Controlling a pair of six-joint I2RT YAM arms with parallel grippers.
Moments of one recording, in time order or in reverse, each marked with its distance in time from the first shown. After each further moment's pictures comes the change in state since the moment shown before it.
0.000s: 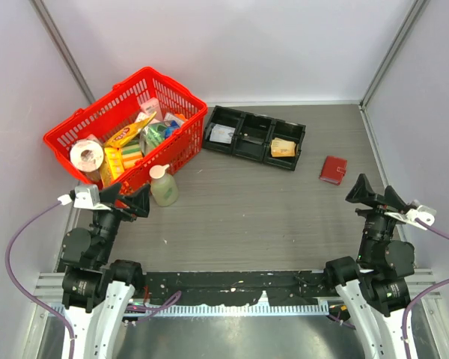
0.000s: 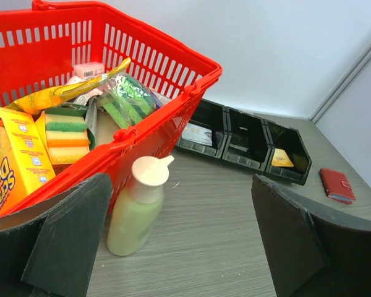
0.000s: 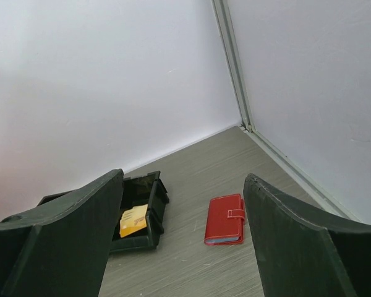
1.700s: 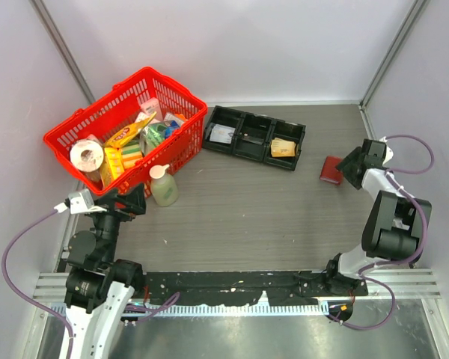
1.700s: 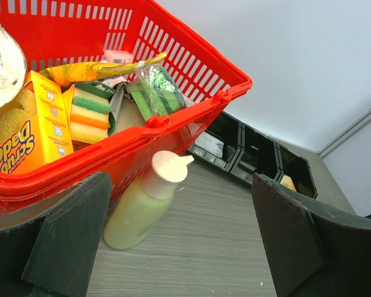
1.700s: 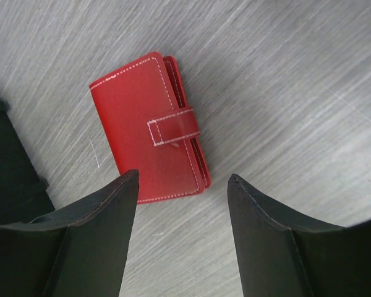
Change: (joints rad) left arm -0.080 -0.064 -0.080 0.007 -0.239 -0.130; right arm -0.521 1.496 0.338 -0.007 -0.485 0.372
